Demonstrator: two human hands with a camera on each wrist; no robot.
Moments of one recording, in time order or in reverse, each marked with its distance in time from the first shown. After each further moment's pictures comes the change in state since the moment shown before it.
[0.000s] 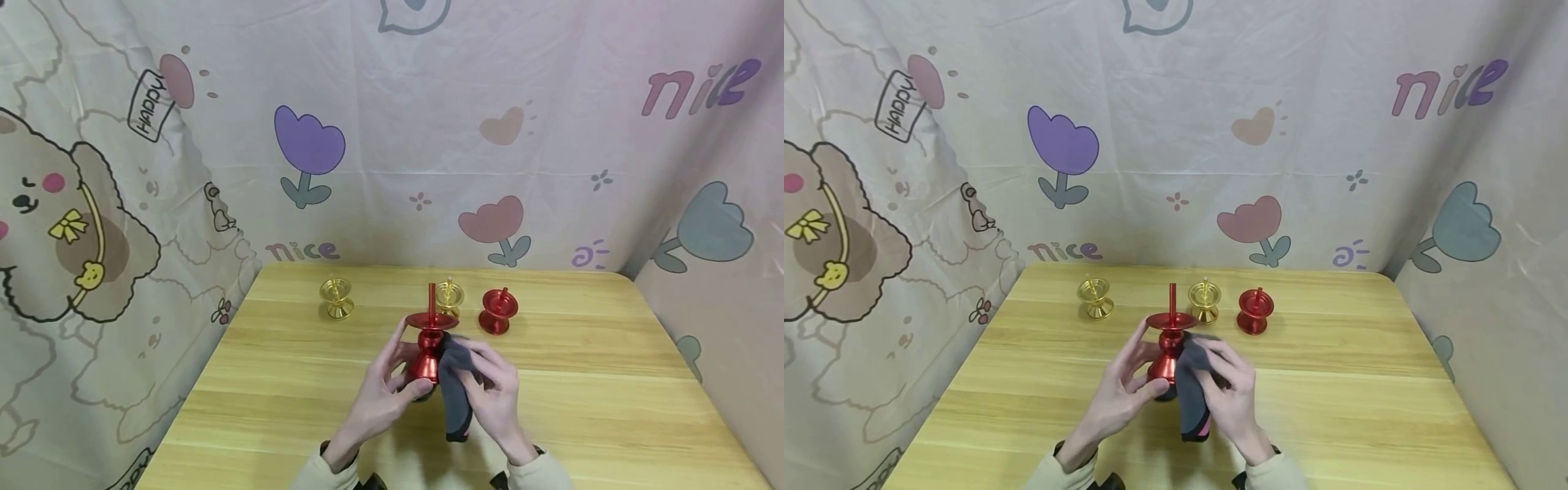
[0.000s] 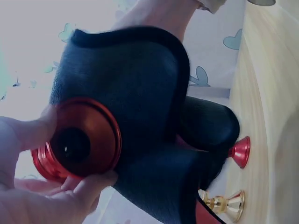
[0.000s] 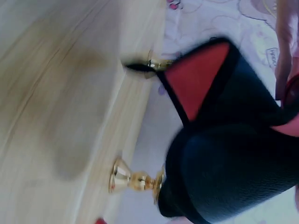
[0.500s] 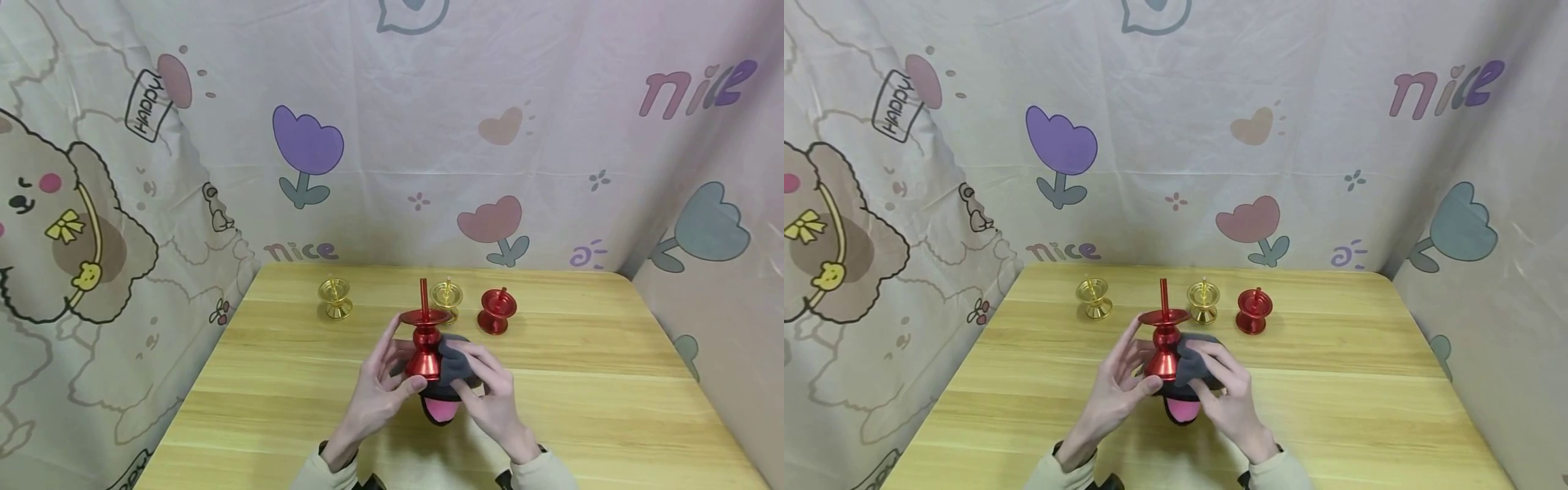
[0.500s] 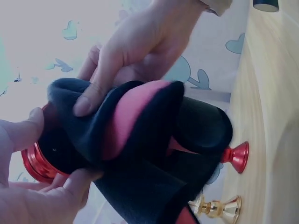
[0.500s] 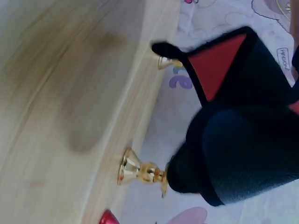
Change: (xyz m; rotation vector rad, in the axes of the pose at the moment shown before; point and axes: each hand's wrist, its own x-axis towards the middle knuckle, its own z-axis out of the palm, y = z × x) left_hand 0.000 -0.004 -0.002 -0.061 0.018 0.108; right_hand -0.001 0.009 -0.004 -0.021 -0.108 -0.173
